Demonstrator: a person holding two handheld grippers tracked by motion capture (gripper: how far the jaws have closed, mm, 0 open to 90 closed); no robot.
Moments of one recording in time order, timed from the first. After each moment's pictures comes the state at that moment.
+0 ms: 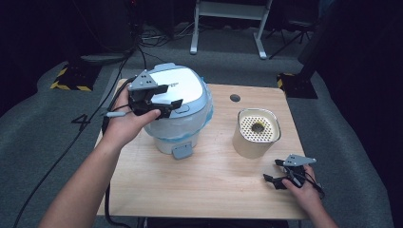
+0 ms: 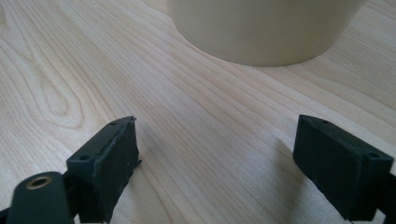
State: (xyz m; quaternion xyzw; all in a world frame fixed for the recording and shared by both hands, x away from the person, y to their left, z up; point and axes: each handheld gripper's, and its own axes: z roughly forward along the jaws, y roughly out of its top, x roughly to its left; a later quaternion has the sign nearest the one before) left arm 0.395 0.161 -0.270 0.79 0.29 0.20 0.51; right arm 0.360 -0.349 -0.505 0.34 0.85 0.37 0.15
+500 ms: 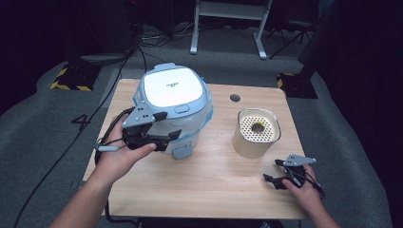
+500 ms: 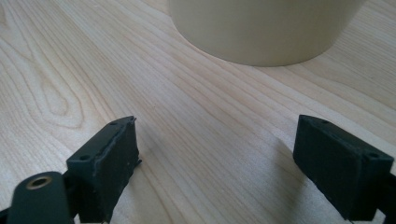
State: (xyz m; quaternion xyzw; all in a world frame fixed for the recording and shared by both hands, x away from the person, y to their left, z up) left arm 0.333 0.161 -0.301 0.80 0.28 0.19 0.49; right arm 0.360 -0.349 -0.505 0.34 0.85 0.37 0.15
